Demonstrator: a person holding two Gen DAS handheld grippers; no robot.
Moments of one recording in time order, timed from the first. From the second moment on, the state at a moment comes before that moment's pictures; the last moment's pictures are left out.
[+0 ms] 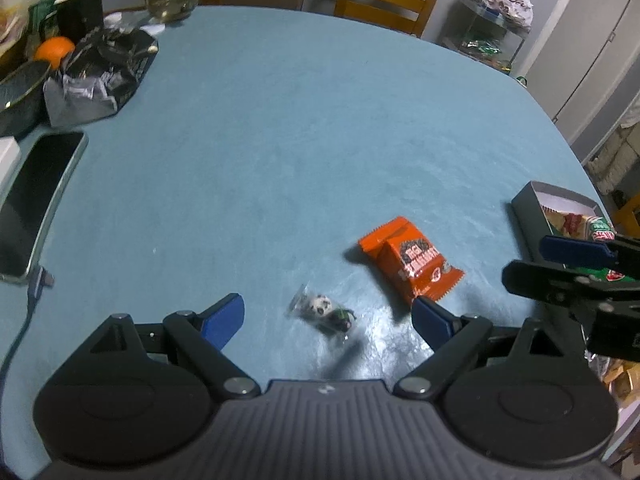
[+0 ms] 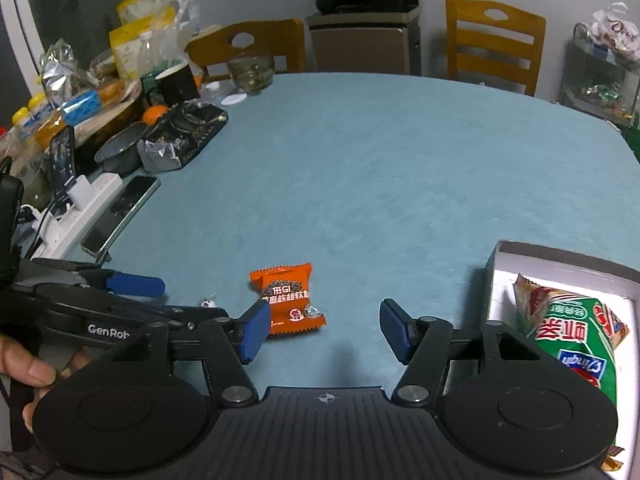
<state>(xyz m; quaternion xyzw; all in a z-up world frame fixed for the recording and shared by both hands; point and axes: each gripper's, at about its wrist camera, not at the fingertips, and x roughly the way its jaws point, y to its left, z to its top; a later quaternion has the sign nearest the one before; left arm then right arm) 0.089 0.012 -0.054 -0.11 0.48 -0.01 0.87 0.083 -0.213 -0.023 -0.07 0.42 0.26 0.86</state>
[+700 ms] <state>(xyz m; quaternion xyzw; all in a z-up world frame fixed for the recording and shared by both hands) 0.105 0.005 -0.067 -0.11 0.51 -0.03 0.85 0.093 -0.196 -0.035 -0.09 0.43 0.27 0.85</state>
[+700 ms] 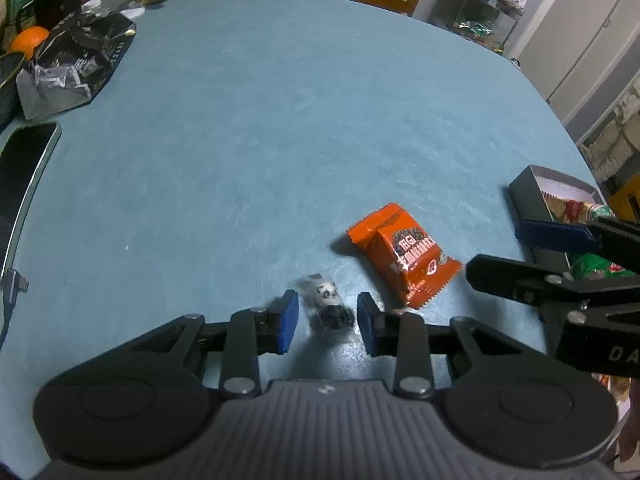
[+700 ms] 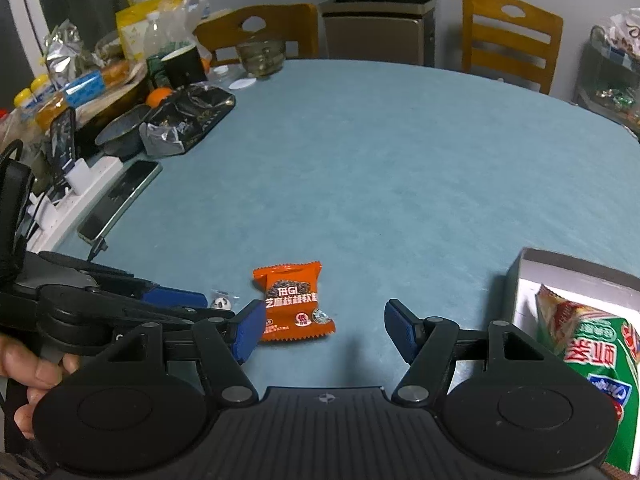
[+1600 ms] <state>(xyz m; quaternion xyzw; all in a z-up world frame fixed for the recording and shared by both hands) 0.102 0.016 -0.069 -0.10 0.50 -0.05 0.86 0.106 -0.153 -0.068 -0.17 0.44 0.29 0.84</state>
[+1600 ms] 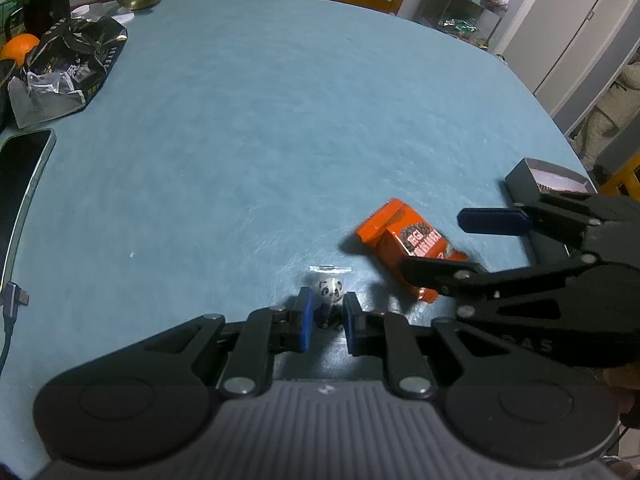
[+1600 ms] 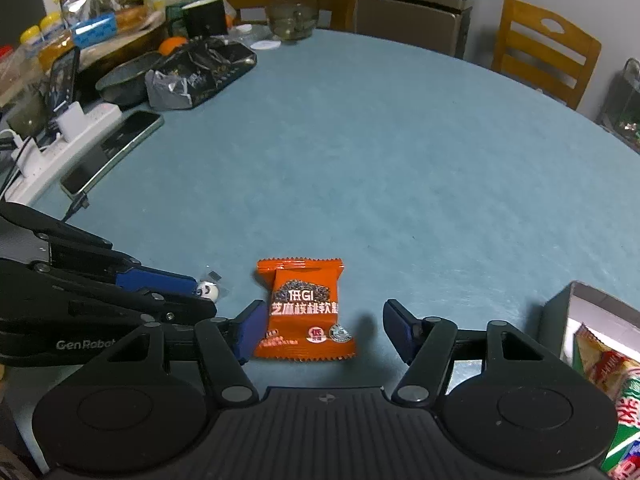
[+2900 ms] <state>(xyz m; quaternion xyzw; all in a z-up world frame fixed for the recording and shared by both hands) 0.096 0.000 -0.068 -0.02 0.50 -0.07 0.86 0.084 -0.186 -0.044 -0.11 0.42 0.29 0.85</state>
